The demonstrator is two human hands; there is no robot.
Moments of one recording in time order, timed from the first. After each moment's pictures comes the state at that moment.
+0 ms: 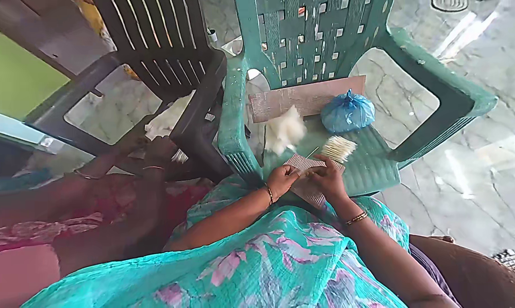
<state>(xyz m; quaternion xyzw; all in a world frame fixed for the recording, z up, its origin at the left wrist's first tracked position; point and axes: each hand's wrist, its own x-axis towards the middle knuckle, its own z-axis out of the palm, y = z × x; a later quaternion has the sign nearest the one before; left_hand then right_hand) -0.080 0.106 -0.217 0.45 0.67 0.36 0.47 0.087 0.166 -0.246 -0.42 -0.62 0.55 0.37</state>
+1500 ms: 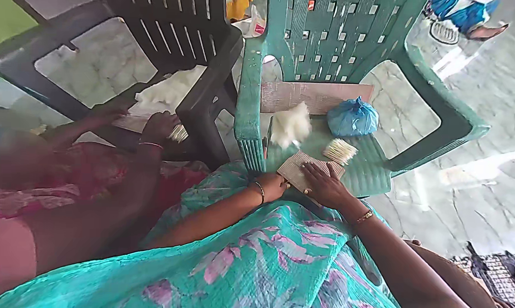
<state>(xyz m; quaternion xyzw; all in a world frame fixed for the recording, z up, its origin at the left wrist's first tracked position) -0.113 0.079 -0.209 0.62 0.68 -0.03 0.39 0.098 0.169 -0.231 -0.29 -0.94 0.13 -0.13</state>
